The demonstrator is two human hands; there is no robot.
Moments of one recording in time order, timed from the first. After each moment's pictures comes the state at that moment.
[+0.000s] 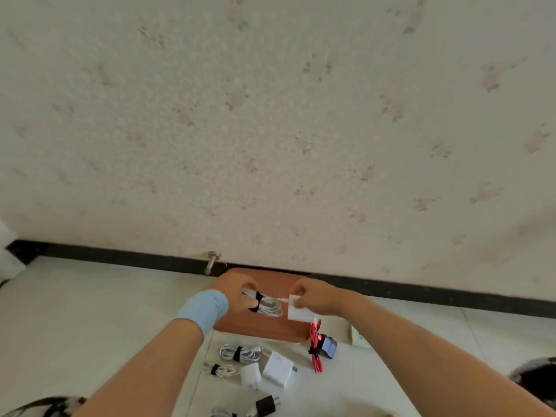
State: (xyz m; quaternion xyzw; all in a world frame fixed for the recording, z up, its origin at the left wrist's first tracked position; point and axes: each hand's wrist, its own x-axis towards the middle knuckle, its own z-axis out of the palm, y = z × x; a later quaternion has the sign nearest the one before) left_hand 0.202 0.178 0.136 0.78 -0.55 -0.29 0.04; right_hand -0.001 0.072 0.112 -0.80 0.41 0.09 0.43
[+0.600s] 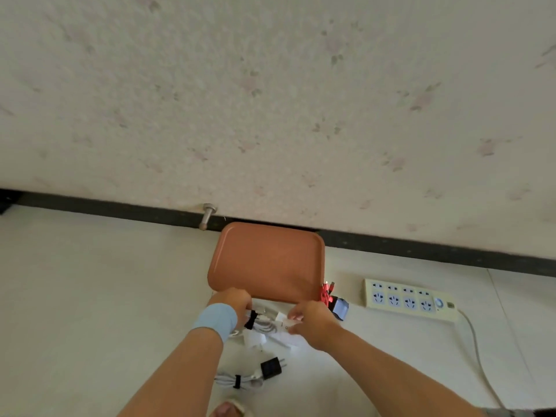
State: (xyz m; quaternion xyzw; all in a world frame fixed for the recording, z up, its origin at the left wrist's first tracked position) left_hand 0.205 0.192 -0.031 0.74 -0.54 -0.35 -0.19; right_hand -0.002 0.128 -0.067 -0.77 0.47 0.12 0.42
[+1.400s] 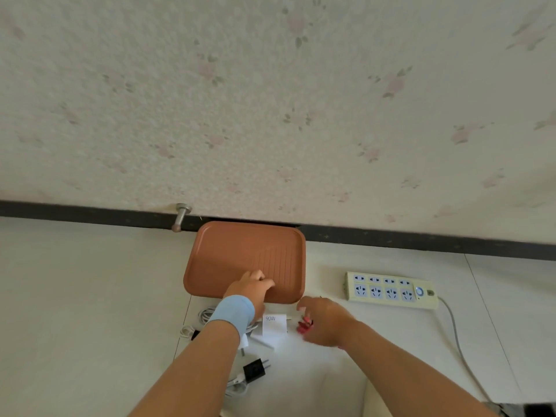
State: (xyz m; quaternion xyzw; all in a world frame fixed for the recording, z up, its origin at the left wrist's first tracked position) left_hand 0.154 0.147 -0.046 0.71 -0.63 -0.28 -0.09; right_hand -0.057 0.103 -0.062 -0.81 0.44 0.18 0.34
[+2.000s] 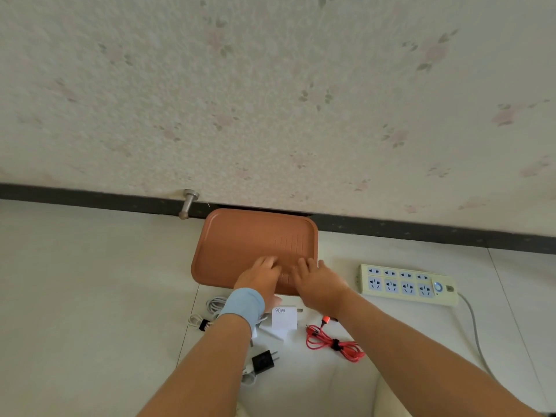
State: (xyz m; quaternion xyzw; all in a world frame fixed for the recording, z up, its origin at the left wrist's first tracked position) left_hand 0.155 0.141 -0.064 0.72 -0.66 -0.22 -0.06; right_hand -0.008 0.069 -0.081 -0.95 0.21 0.21 -0.05
